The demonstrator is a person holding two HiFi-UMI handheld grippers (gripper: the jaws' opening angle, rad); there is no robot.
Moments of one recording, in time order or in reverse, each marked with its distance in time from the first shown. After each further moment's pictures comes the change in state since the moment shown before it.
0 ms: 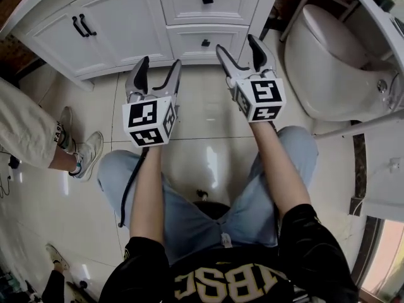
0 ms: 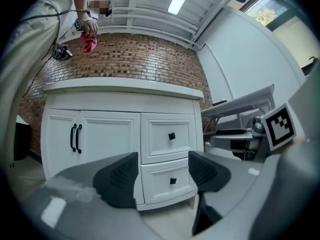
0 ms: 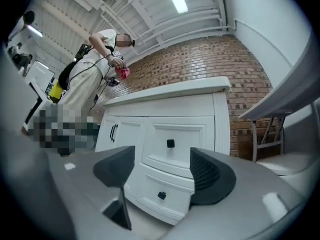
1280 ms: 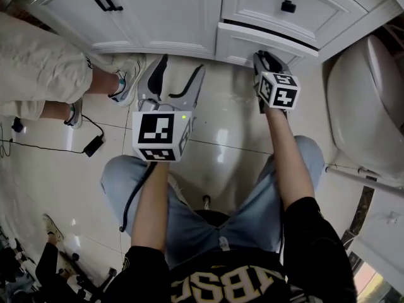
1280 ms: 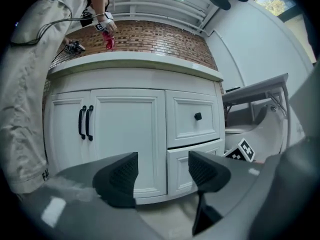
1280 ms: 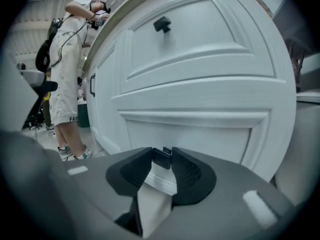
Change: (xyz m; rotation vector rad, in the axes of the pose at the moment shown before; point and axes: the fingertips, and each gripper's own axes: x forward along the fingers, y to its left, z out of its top) left arm 0.036 0.089 -0.050 -0.007 0.122 0.062; right arm 0.152 0.001 -0.229 0.207 0.450 0.068
